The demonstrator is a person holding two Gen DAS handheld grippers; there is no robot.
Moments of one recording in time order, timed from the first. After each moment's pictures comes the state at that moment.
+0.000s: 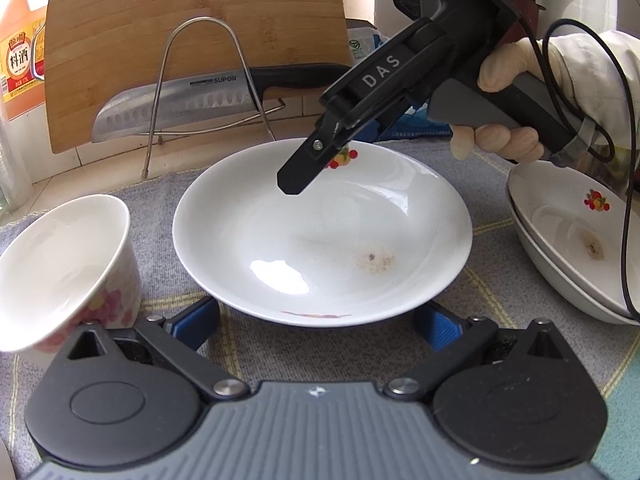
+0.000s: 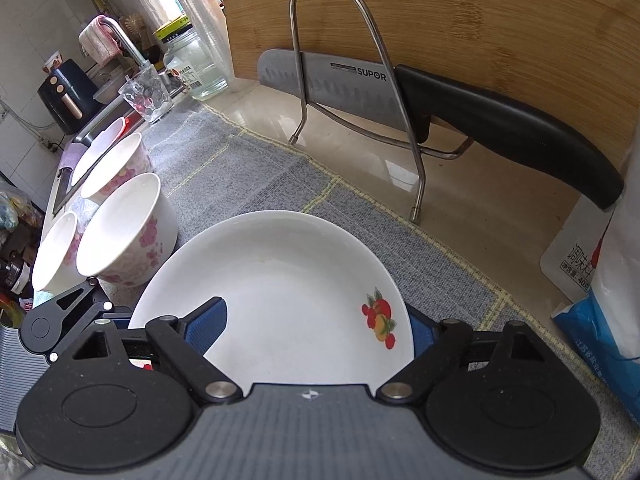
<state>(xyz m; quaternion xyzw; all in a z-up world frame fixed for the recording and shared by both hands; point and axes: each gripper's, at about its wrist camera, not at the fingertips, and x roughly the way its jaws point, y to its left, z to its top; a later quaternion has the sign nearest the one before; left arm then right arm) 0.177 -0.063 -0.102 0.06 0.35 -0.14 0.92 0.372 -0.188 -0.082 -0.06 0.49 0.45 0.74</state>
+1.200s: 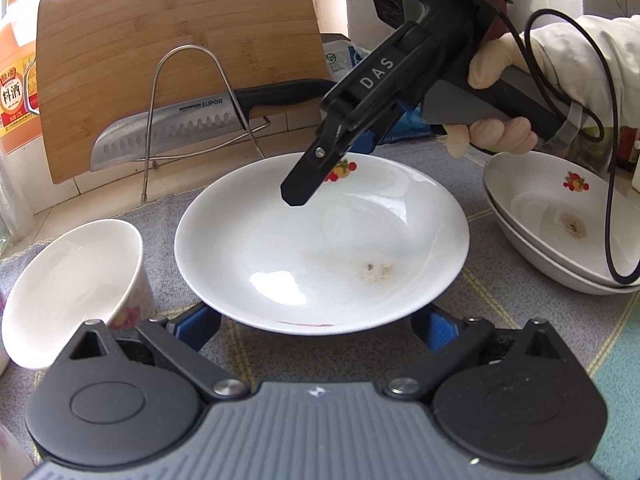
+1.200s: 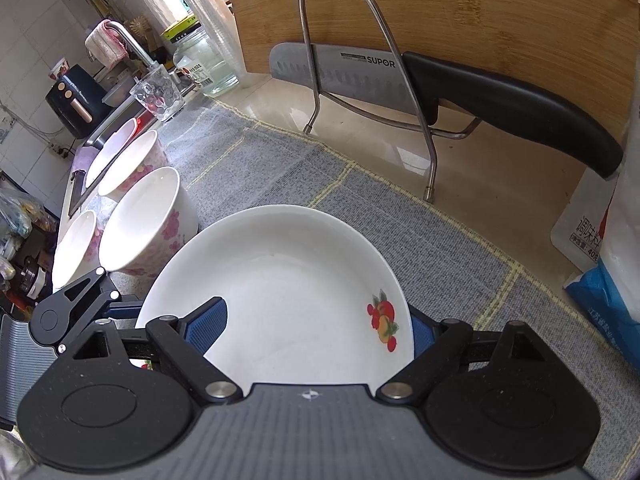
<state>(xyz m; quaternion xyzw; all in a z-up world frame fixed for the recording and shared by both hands) 0.162 -0.056 -0.096 0.10 0.33 -0.17 0.93 0.358 -0.194 -0.077 -0.04 0.51 0.46 0.73</state>
